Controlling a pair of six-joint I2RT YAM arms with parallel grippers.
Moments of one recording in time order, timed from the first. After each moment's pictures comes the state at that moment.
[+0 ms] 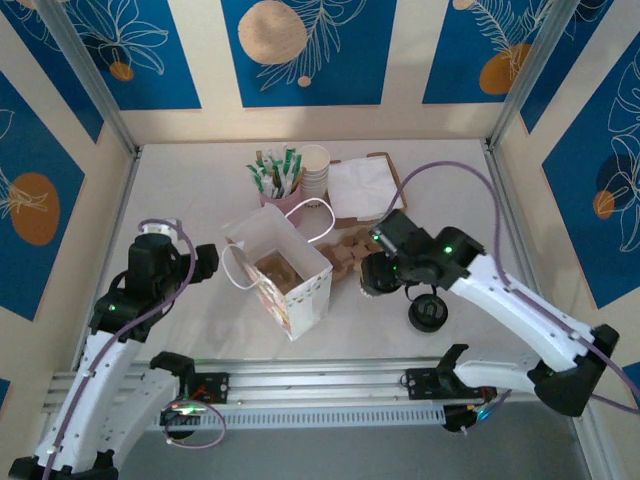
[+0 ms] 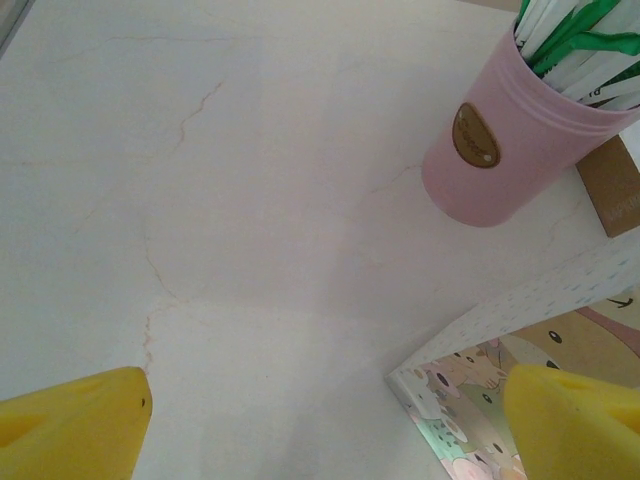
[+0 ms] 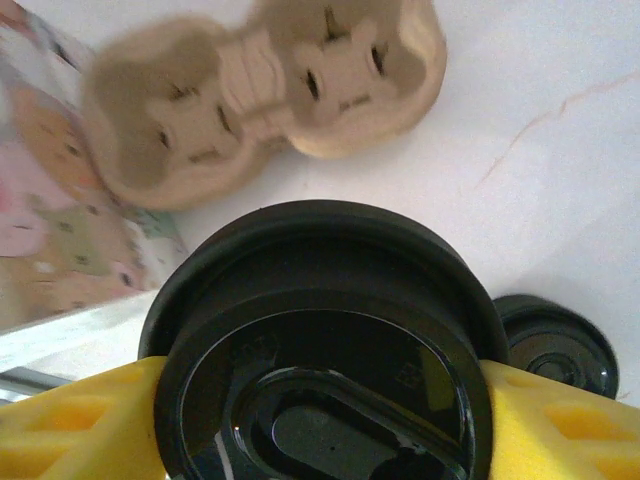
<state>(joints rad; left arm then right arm) -0.25 0.66 0.81 -0.80 -0.15 -0.33 0.81 1.12 1.26 -1.26 0.19 0.61</state>
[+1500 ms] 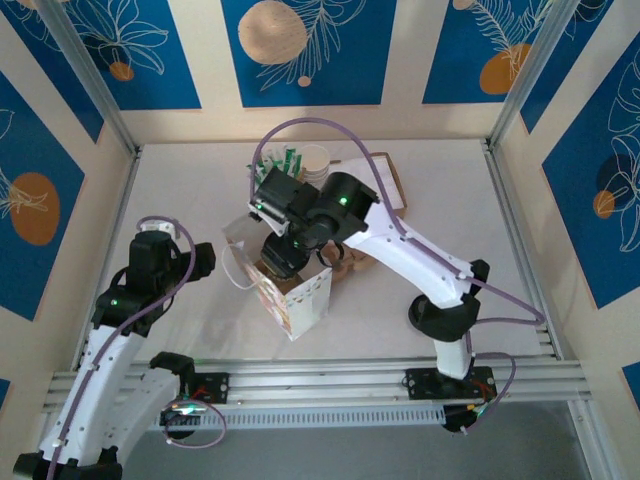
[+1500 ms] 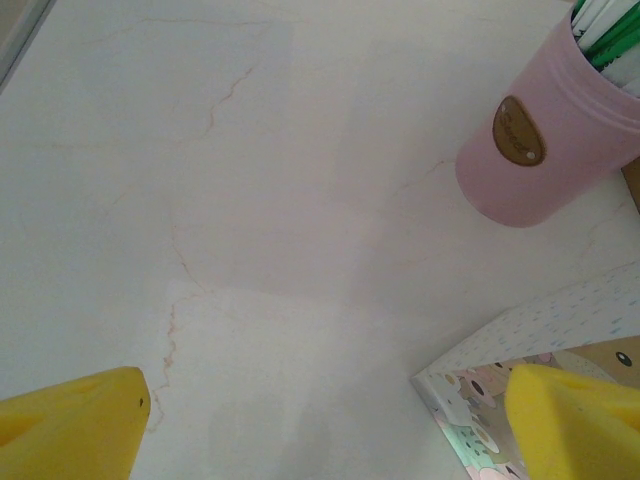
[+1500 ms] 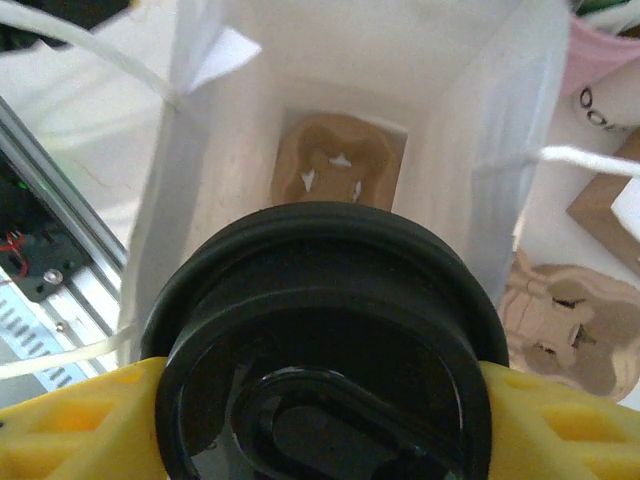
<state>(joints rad) -0.21 0.69 0.81 -0.80 -0.16 -0.33 1.12 1.92 2.39 -1.61 0.13 0.21</state>
